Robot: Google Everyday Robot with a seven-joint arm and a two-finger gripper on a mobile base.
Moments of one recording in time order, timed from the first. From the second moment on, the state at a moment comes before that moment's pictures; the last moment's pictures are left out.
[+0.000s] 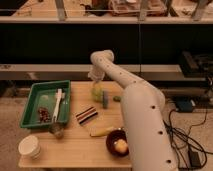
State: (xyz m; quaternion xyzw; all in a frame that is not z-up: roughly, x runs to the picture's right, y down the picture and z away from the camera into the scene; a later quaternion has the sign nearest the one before) arm -0.077 -0.034 0.966 -0.24 -0.19 -0.14 0.94
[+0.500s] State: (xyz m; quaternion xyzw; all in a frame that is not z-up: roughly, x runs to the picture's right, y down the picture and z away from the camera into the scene) arm -0.067 -0.023 0.985 -0.24 -0.17 -0.17 0.94
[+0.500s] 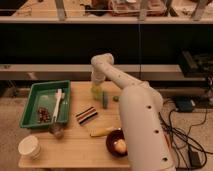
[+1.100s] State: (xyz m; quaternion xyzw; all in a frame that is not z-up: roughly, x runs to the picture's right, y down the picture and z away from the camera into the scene) arm -0.066 -0.045 0.925 -0.26 -0.13 -0.26 0.92
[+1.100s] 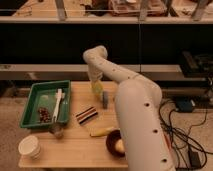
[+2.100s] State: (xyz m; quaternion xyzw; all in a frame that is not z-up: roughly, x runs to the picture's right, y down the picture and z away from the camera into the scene) arm -0.064 -0.053 0.865 -0.29 -0.18 -0.29 0.89
